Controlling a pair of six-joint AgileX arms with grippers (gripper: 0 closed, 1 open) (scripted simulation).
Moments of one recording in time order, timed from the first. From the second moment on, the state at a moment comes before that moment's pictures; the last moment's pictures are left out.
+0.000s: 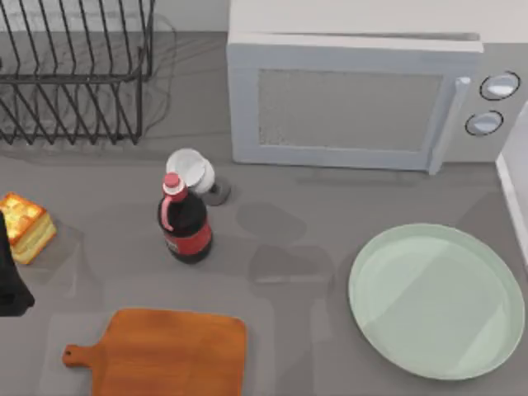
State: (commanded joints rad) left arm 0.00 0.00 0.00 0.00 0.00 0.00; right arm -0.35 2.28 1.56 -0.85 0.00 -0.33
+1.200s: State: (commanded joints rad) left arm 0.00 0.00 0.00 0.00 0.00 0.00; right arm -0.35 2.43 1.46 -0.60 0.01 -0.33
